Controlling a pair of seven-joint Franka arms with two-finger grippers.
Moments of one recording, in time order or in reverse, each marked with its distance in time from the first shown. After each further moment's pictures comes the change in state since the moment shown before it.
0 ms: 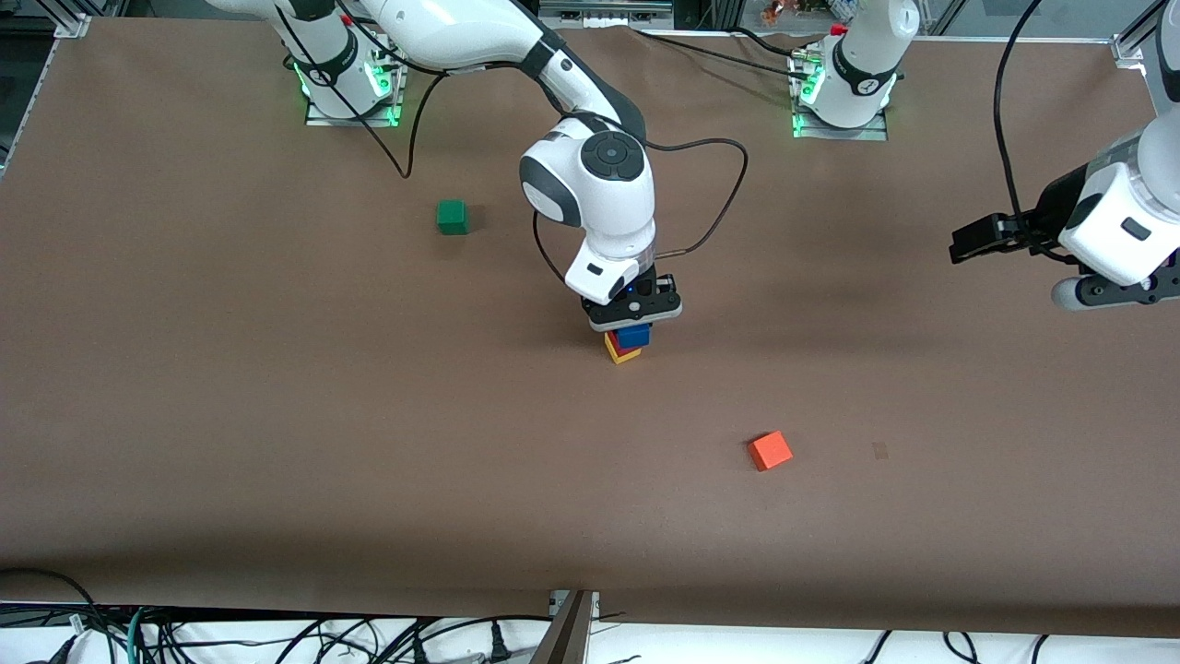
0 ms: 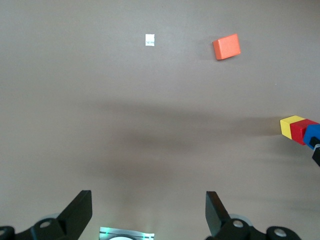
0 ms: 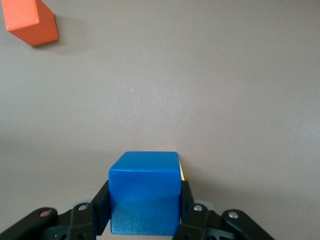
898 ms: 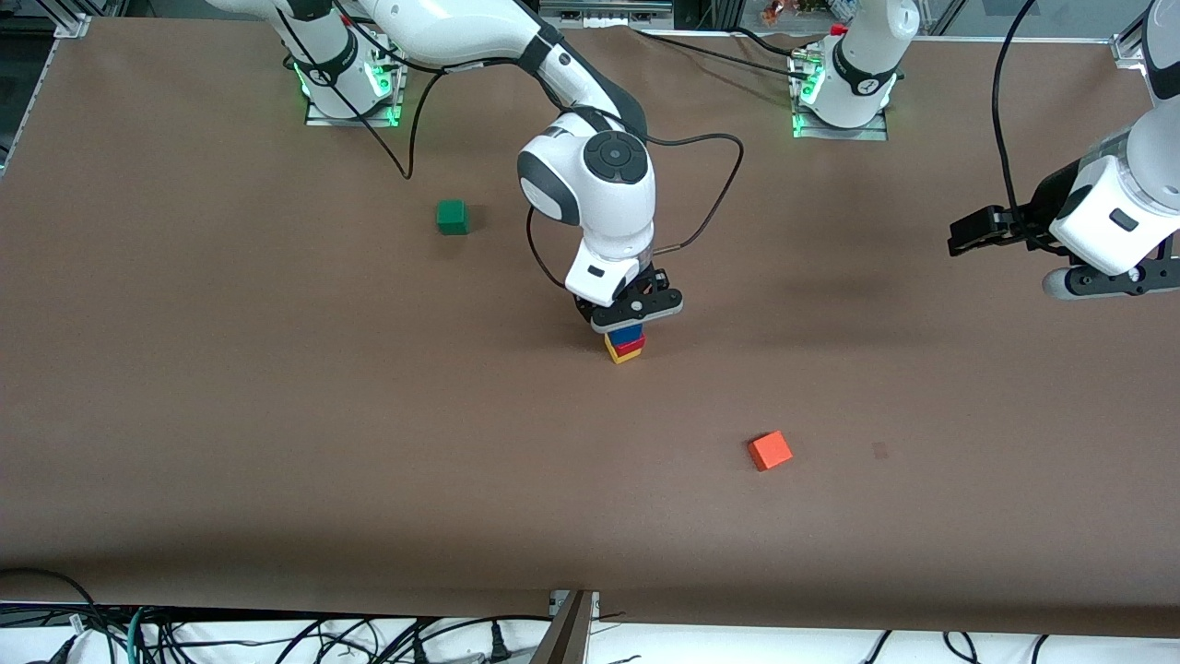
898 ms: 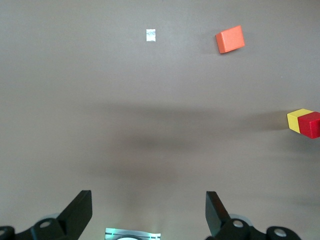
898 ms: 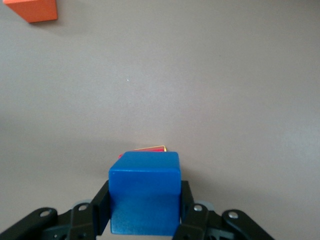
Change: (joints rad) left arm -0.023 -0.034 0.026 -0.067 -0.001 0.027 0.019; right arm -0.006 -0.003 -0.001 0.037 0.000 -0.081 -0.140
